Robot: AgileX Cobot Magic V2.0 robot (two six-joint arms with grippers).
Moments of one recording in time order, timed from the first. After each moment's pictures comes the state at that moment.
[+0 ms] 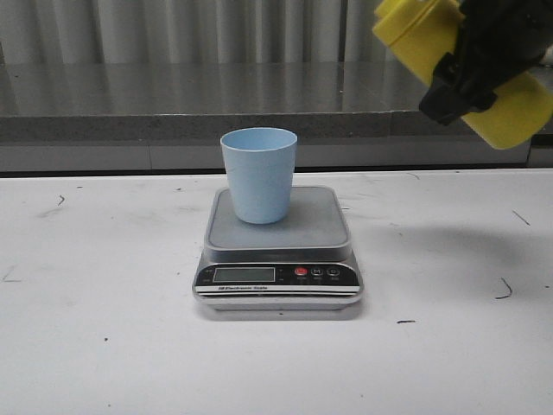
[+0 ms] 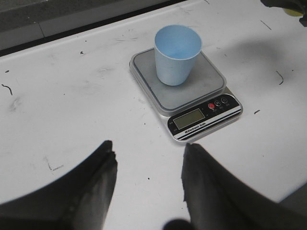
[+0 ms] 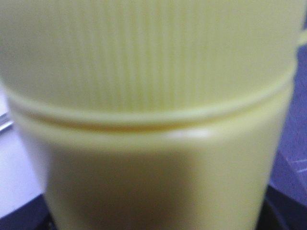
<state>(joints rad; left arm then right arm) -0.52 0.79 -0.83 -0.01 0.73 -0.03 0.27 1.54 -1.06 -0.08 0.22 -0.63</state>
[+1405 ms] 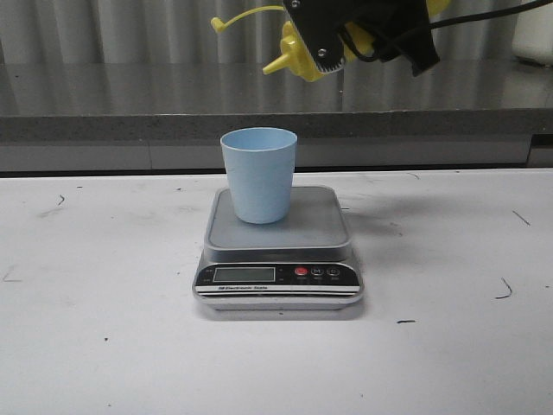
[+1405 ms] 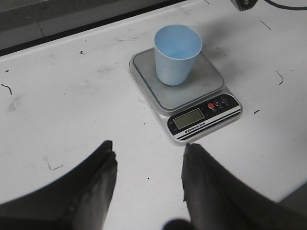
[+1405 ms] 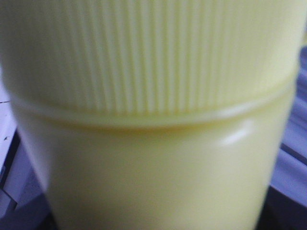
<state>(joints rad) -0.52 0.79 -0.83 -0.01 0.73 -0.03 0.54 1.80 -1.40 -1.36 0.51 -0.44</state>
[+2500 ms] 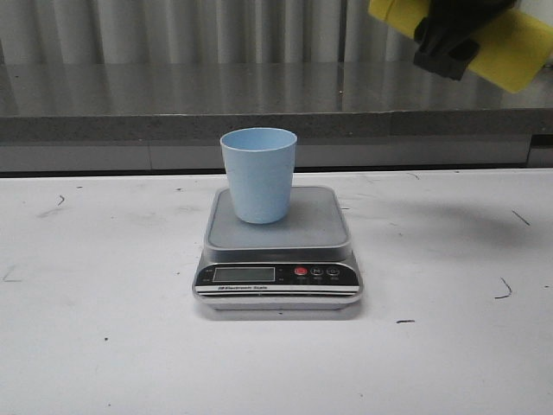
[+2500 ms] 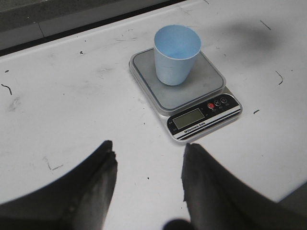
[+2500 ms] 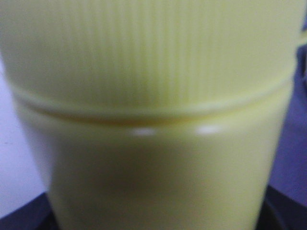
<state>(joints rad) -0.52 0.79 -0.83 -0.01 0.73 -0.03 0.36 1.70 -1.39 -0.74 0.66 0.17</state>
